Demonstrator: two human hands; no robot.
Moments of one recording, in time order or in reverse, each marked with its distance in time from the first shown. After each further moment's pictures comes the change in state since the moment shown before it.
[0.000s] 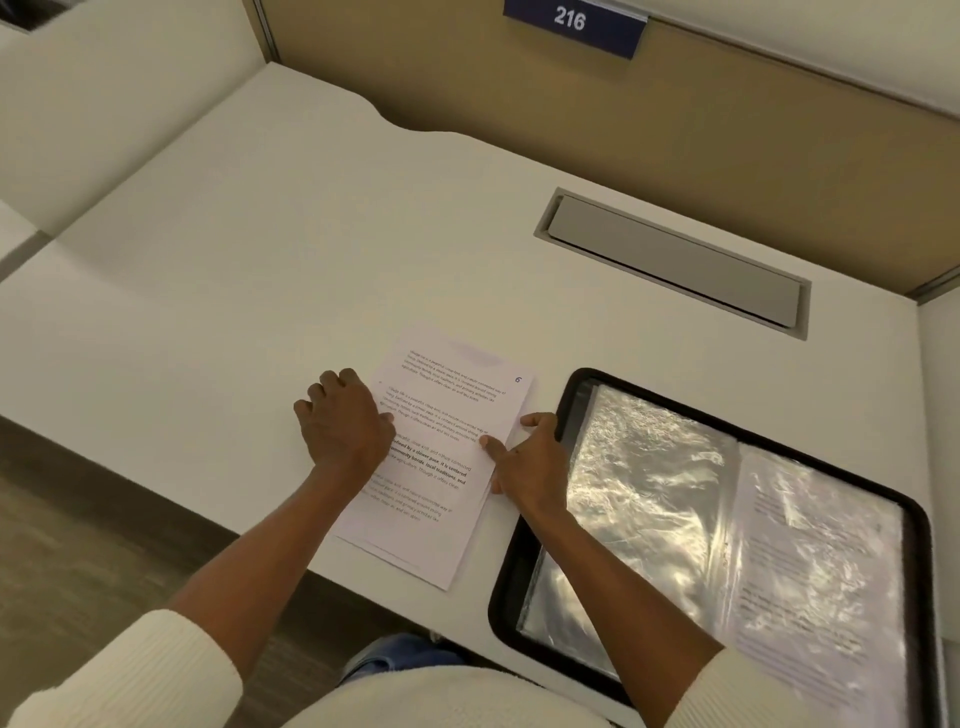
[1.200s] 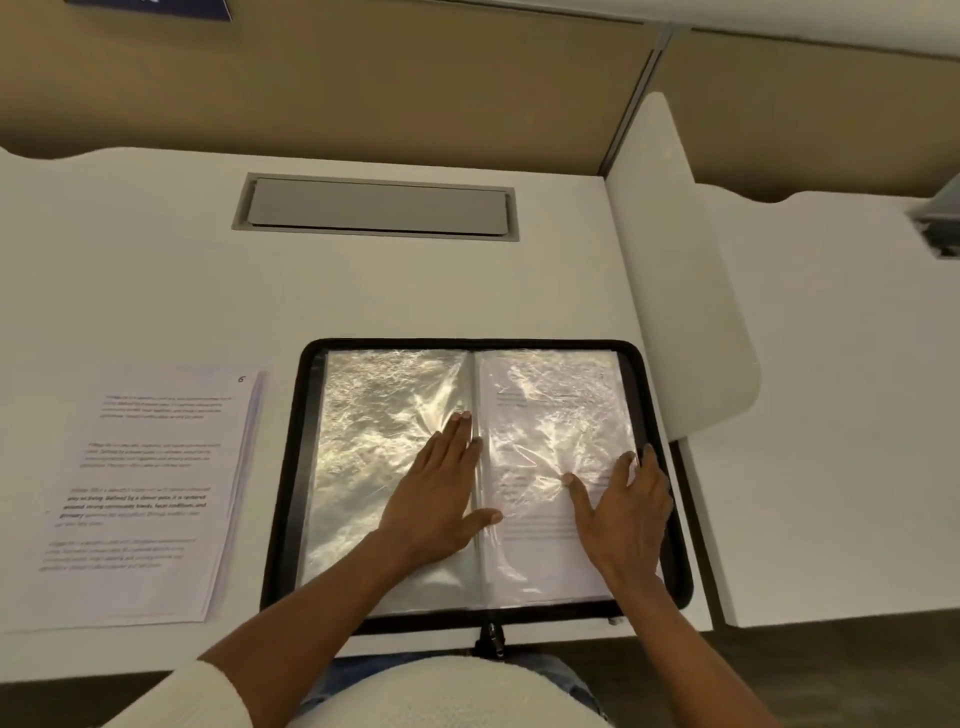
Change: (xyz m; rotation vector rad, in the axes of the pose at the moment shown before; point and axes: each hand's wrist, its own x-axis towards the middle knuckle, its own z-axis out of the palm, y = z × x) left_hand -0.236 0.271 0.082 -0.085 -0.246 1.202; right_hand -0.116 0.271 -0.288 -0.630 0.595 0.236
